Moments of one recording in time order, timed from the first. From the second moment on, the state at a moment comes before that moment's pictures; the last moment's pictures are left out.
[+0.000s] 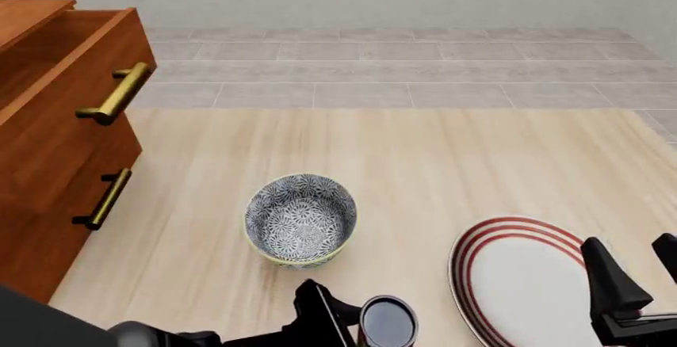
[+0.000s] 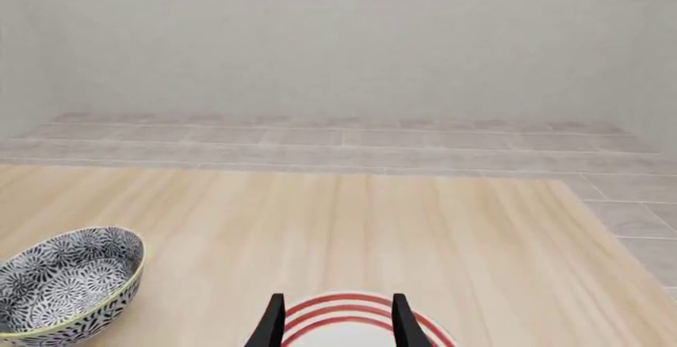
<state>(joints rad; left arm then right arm) -1.13 1.74 -0.44 -0.67 -0.01 0.06 0.04 0.00 -0.01 0.00</state>
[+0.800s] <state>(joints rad) -1.02 1.04 -0.34 -0.31 0.14 0.08 0.11 0.00 -0.05 0.01</state>
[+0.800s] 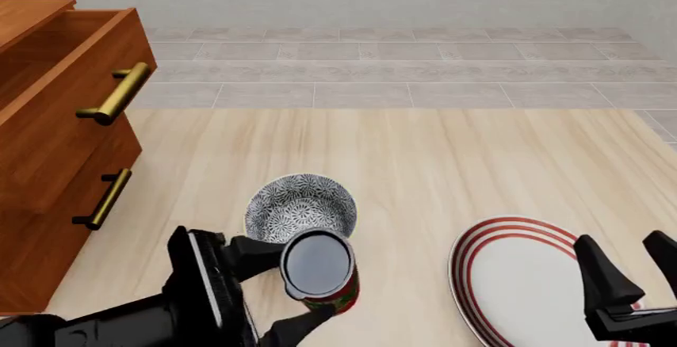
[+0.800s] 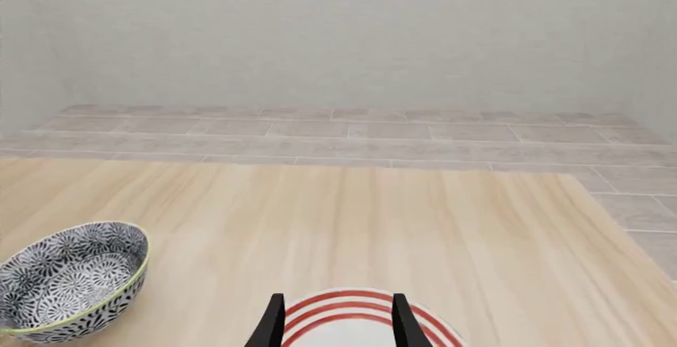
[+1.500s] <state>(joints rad) -0.89 0.52 -0.66 0.40 0.03 0.09 0.12 0.00 -0.06 0.02</state>
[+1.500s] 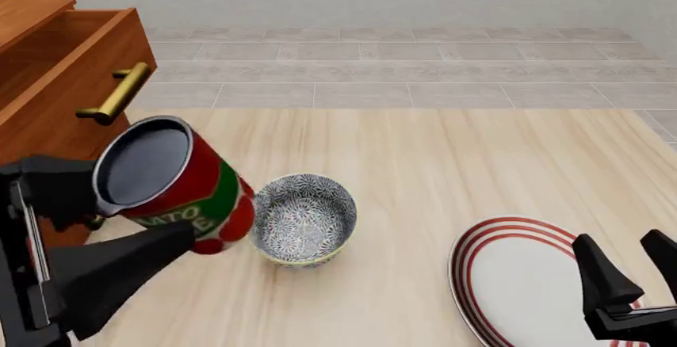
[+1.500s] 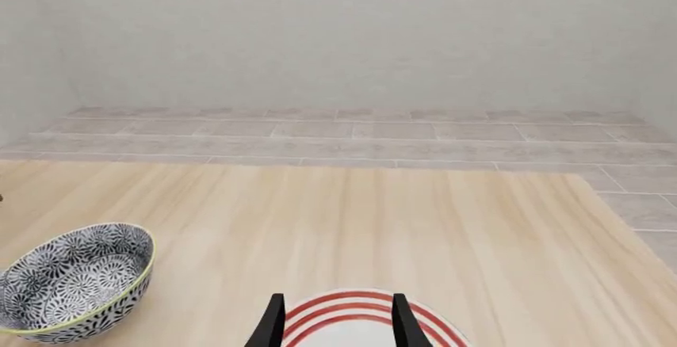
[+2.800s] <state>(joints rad) -0.23 0.68 -1.44 1.07 0.28 0.08 0.07 0.00 -0.03 0.04</state>
